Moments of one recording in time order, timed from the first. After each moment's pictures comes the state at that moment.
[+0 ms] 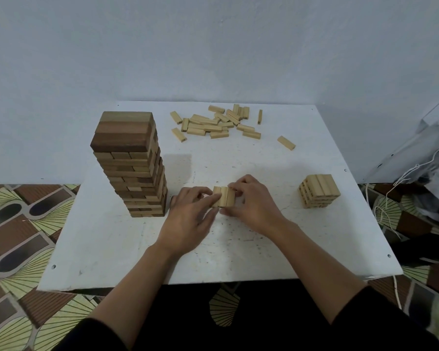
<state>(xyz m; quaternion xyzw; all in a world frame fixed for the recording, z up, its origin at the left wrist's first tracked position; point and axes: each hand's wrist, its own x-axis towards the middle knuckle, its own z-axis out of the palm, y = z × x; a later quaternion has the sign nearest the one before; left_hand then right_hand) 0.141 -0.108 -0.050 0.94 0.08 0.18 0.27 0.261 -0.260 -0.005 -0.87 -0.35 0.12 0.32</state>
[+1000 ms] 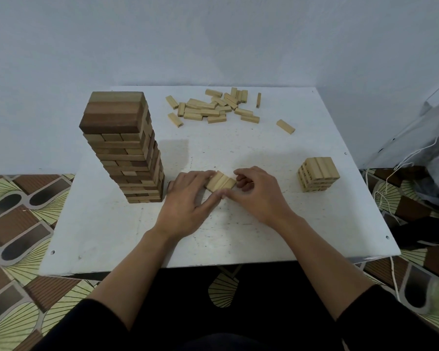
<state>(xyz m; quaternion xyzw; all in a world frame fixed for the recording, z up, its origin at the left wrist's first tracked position) 0.140 -0.115 -0.036 0.93 0.11 0.17 0.31 0.251 -0.278 -0.008 -0.86 -0.29 0.10 0.41</state>
